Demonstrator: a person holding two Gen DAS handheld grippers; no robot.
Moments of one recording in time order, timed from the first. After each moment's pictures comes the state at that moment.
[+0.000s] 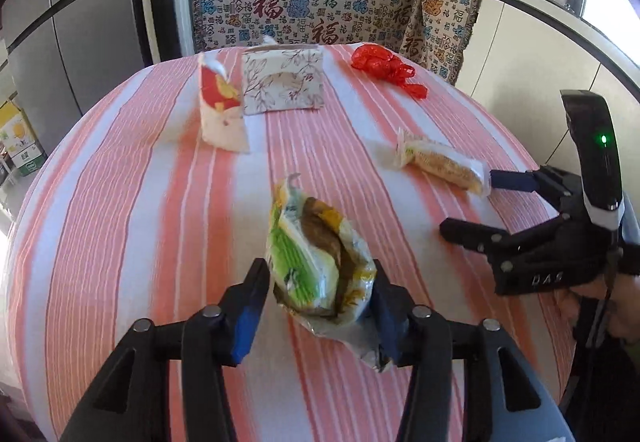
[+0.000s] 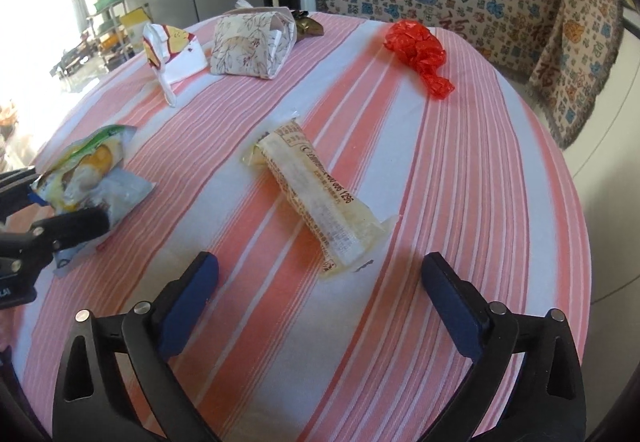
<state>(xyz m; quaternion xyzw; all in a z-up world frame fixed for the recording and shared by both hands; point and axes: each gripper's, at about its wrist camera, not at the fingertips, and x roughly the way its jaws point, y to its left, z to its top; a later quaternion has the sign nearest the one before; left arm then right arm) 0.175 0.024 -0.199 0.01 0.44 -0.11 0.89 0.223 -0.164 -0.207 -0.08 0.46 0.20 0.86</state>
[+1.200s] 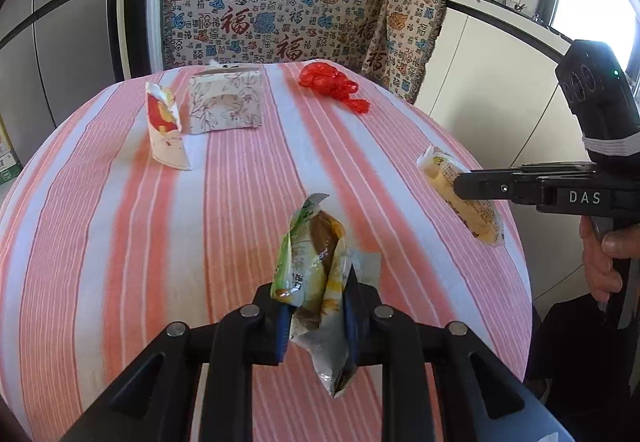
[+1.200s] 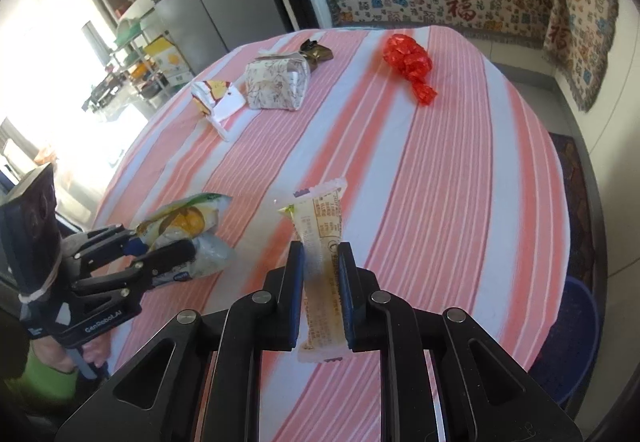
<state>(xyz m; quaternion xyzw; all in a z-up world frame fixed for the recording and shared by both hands) 0.153 -0.016 -0.177 -0.02 0.42 -0.18 0.89 0.196 -0.217 -0.144 0.04 0.48 0.25 0.84</state>
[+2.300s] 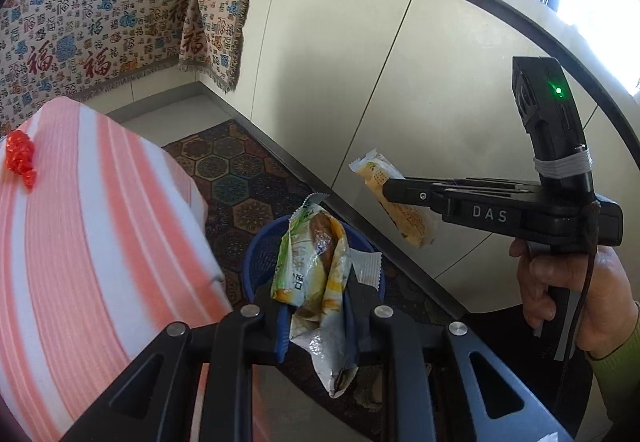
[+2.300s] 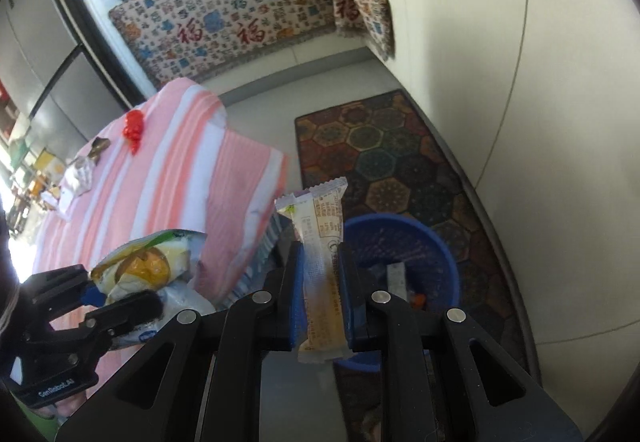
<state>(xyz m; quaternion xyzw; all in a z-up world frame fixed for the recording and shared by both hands) 0.174 -0.352 -0.181 0.05 0.43 -0.39 0.81 0.151 -0.507 -0.166 0.14 0.46 -0.01 0.88</state>
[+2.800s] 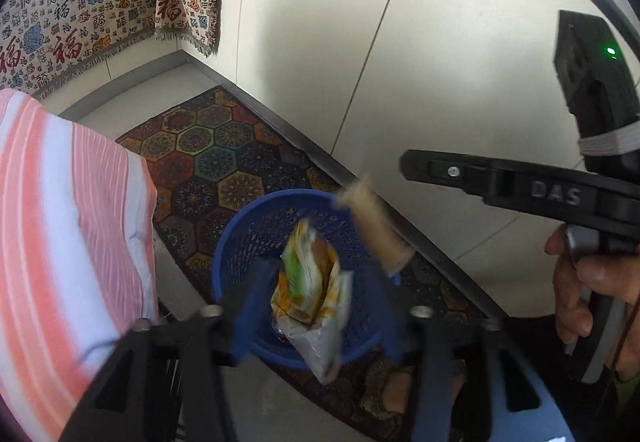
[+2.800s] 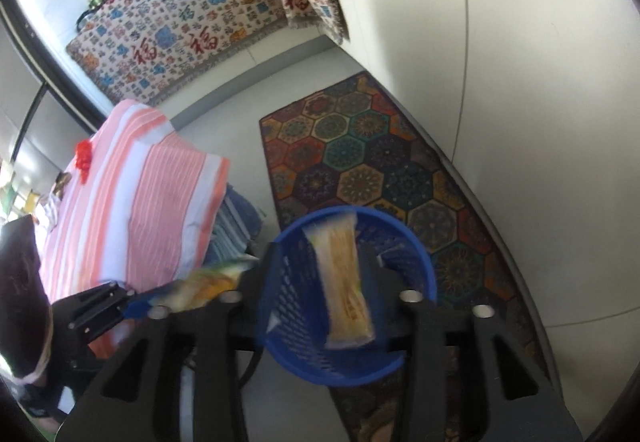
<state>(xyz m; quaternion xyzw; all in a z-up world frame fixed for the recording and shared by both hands) 0.216 -0.422 -0.257 0.09 0.47 -0.38 0.79 0.152 -0.569 -0.214 0.20 0.46 -0.06 0.86</state>
